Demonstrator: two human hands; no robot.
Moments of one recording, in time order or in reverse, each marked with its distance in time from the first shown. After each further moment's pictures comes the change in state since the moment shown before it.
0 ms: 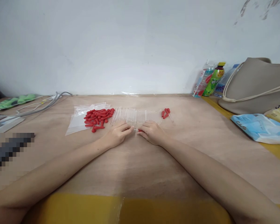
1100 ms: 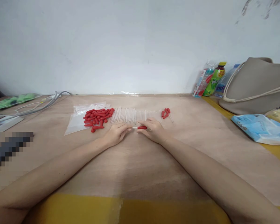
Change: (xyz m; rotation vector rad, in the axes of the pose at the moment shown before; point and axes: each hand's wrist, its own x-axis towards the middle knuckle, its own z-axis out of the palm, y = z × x) left_hand 0.000 -0.004 0.006 -0.228 0.083 -0.132; right_hand 0.004 0.002 -0.005 0.053 0.223 0.049
